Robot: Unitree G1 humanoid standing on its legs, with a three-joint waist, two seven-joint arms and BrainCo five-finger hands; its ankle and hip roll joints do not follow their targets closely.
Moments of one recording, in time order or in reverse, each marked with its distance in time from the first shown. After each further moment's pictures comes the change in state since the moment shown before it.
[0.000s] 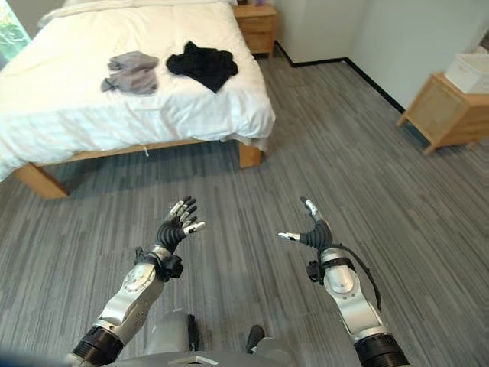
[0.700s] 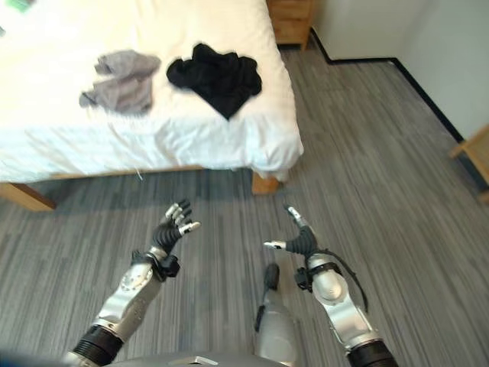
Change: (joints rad) left arm 0.014 -0.059 0.059 0.054 -0.020 0.025 -0.010; right arm -0.019 0.002 -0.002 -0.039 -0.049 0.032 0.030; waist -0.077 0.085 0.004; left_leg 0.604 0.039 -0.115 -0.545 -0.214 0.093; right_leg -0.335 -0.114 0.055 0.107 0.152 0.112
